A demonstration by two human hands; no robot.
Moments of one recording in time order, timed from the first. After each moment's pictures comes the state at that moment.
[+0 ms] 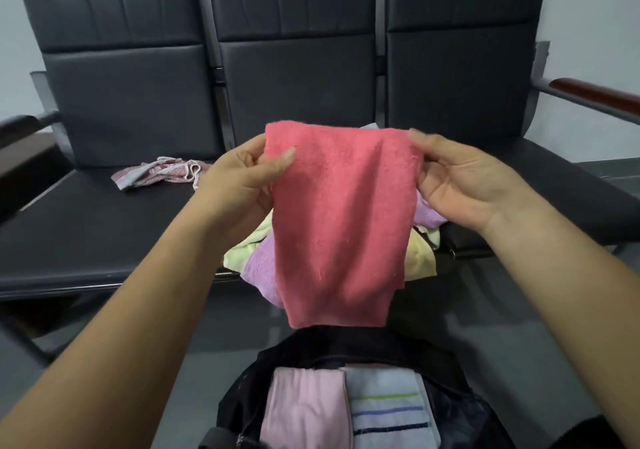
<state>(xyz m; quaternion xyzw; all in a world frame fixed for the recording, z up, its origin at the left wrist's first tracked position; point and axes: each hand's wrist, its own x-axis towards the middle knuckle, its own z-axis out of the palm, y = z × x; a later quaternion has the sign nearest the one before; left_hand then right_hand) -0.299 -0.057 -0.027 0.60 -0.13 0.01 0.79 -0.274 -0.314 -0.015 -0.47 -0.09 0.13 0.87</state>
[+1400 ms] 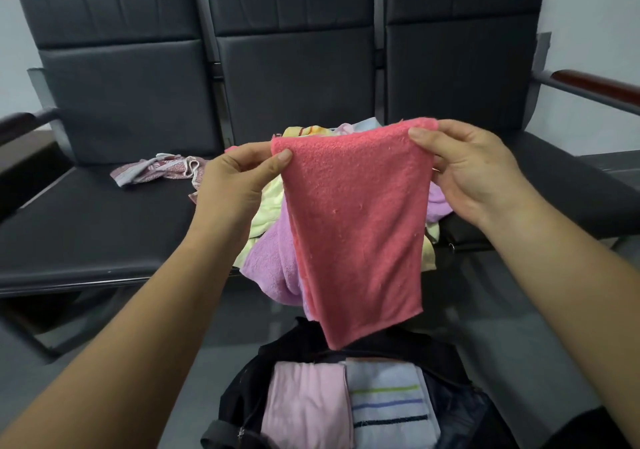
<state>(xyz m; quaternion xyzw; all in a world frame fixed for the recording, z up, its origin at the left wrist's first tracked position) -0.300 -0.059 -0.044 0.68 -0.04 0.18 0.71 -0.268 -0.323 -0.028 -0.62 -0.05 -0.05 0.79</state>
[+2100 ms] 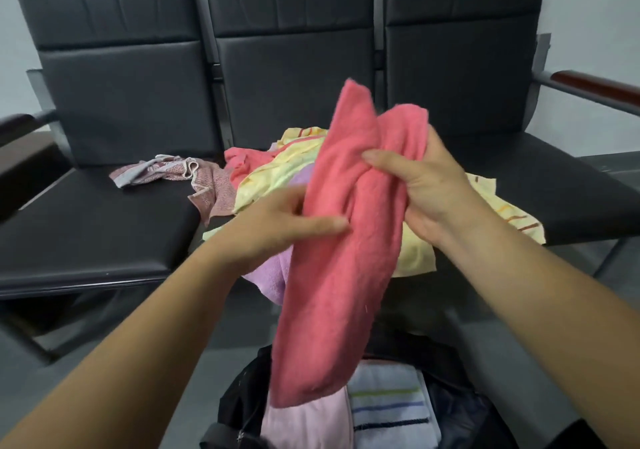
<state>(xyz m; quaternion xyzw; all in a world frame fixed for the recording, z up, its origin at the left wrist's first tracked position) -0.313 -0.077 -0.052 0.78 -0.12 -0.11 0.61 -0.282 -0.279 -0.039 -0.54 -0.10 -0.02 0.84</state>
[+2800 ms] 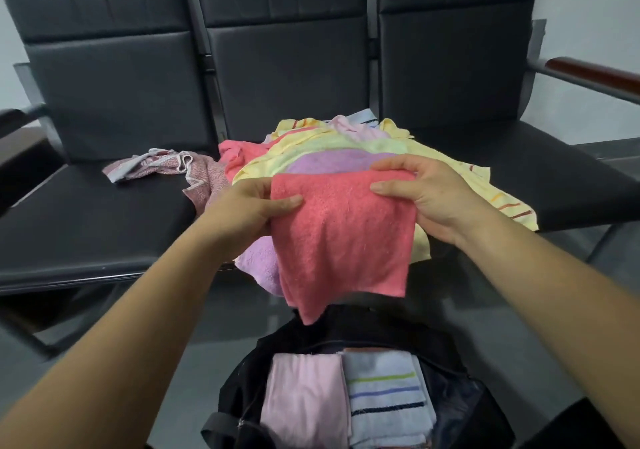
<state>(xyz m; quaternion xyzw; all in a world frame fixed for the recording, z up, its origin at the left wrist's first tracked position) -0.287 -0.051 -0.074 0.72 -0.03 -0.09 0.69 -0.258 -0.317 -0.078 -0.68 -0.06 0.06 0.73</state>
